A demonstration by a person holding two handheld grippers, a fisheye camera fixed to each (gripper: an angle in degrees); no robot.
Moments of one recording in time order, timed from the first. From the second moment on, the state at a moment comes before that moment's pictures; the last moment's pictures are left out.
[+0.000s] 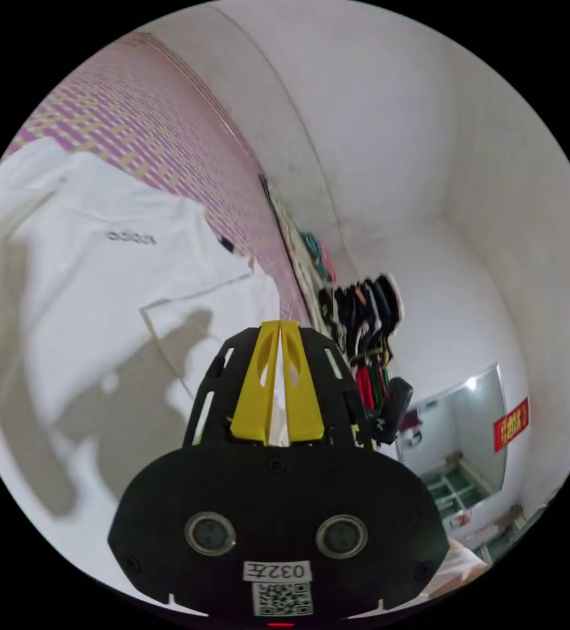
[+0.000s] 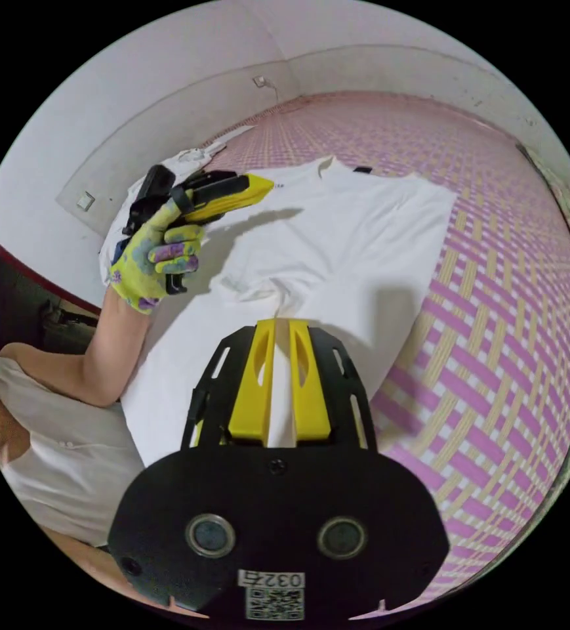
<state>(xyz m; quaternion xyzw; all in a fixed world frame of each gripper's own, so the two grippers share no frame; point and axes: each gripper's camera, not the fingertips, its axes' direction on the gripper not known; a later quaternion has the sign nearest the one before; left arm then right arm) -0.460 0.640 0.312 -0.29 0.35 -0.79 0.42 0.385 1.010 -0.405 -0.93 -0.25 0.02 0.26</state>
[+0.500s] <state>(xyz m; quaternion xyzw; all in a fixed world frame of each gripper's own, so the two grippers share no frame) -0.399 0.600 0.297 -0.27 0.42 -0.72 0.48 0.406 0.722 -0.522 -0.89 -0.14 0.01 0.43</state>
